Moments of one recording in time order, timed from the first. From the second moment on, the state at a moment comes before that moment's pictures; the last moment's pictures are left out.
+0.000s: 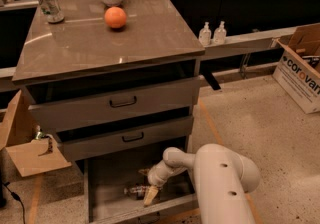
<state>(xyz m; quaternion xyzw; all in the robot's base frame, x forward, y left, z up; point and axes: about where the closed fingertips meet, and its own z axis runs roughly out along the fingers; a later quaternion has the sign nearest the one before) 0.555 0.082 0.161 -0.69 0.62 0.31 0.19</state>
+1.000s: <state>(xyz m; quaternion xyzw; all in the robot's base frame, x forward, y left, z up) 0.587 -0.032 0.292 -0.63 0.70 0.16 0.28</state>
